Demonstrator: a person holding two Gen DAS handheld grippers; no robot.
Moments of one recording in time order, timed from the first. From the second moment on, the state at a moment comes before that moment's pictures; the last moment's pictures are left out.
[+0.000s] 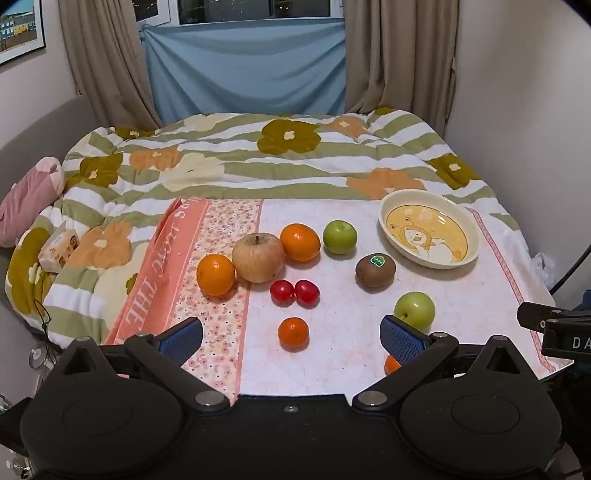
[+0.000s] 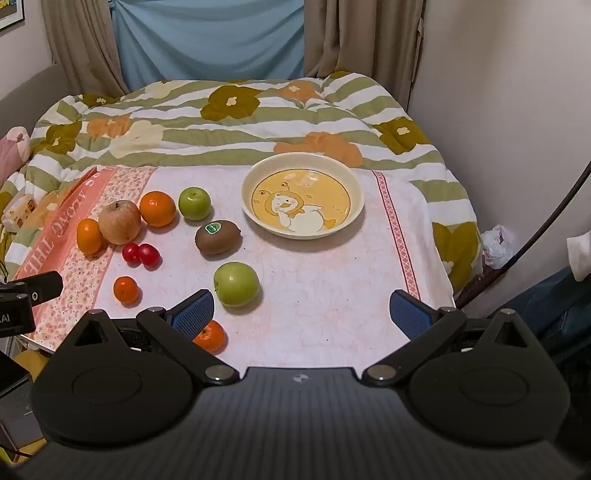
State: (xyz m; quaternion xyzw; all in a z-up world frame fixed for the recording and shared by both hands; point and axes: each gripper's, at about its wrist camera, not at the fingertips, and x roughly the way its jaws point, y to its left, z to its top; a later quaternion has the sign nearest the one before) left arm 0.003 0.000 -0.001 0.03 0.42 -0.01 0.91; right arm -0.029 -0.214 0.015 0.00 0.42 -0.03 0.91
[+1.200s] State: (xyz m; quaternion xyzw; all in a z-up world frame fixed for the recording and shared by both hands) left arm -0.002 0.004 0.005 0.03 0.39 0.00 0.92; right arm -0.028 -0.212 0.014 0.01 0.42 -0.03 0.91
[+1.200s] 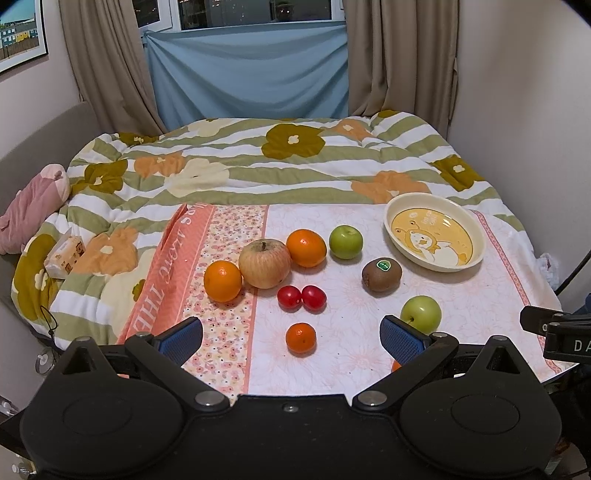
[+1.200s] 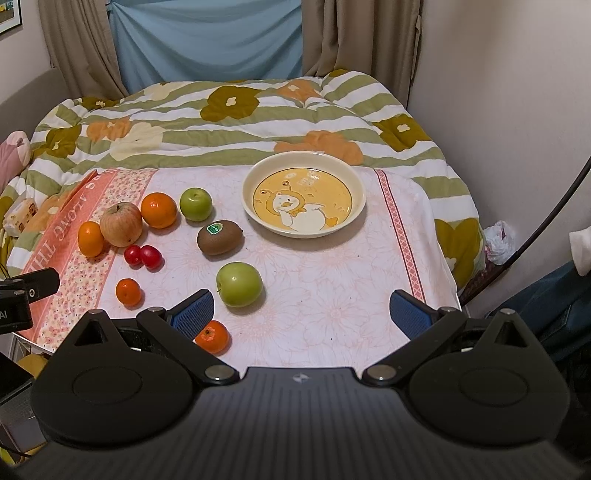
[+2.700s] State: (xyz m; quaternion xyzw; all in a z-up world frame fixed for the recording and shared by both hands) left arm -0.003 -0.002 0.004 0.04 0.39 -0.01 0.92; right arm -0.032 -0.217 0.016 0.01 0.42 -0.03 0.91
